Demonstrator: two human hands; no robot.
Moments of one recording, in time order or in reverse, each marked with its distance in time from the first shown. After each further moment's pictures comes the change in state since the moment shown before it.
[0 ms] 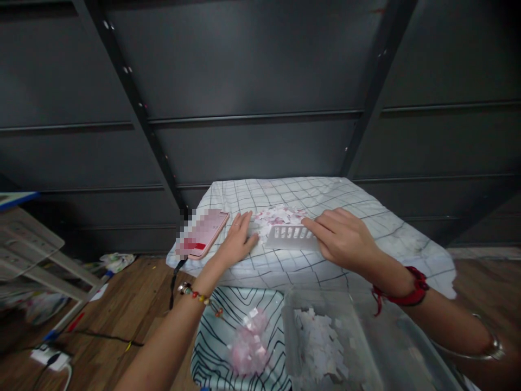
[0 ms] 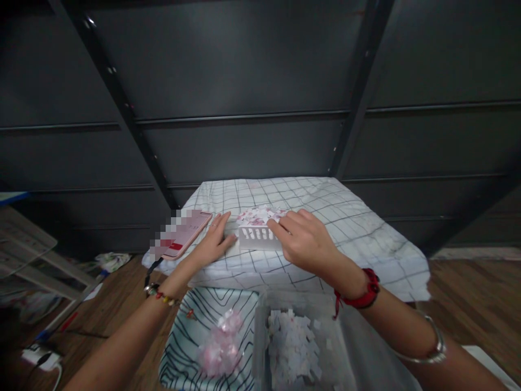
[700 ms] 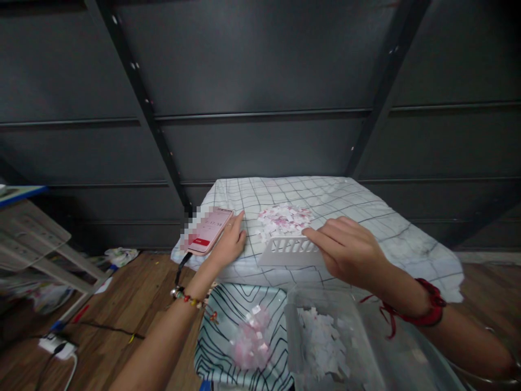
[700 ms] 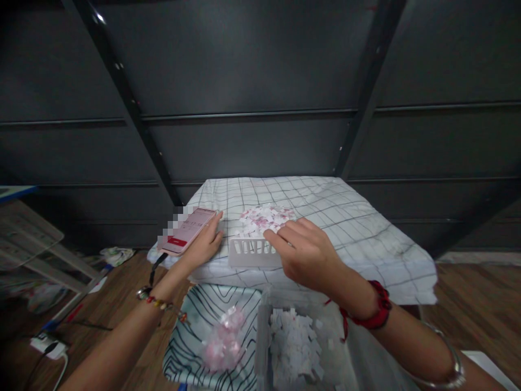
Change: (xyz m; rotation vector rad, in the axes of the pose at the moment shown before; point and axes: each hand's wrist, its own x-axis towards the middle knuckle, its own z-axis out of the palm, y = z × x) left_hand -0.015 -0.009 -0.012 0.053 0.102 -0.031; right_hand 0.005 -0.019 -0.013 0.107 -0.013 0.004
